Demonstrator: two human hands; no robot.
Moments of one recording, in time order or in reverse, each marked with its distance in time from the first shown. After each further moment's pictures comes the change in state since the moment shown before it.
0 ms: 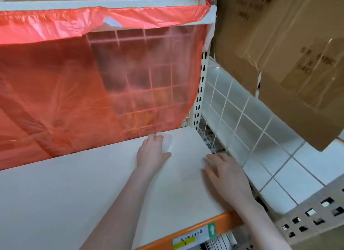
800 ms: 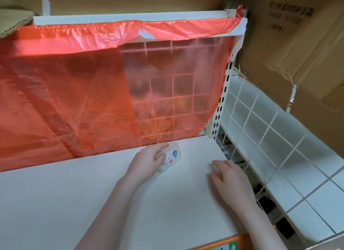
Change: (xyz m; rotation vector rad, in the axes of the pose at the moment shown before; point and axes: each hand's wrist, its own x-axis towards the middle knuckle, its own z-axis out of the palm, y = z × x) left_hand -0.013 -0.061 -0.035 -0.377 -0.006 0.056; right_hand 0.026 -0.022 0.020 0.079 -0.049 0.010
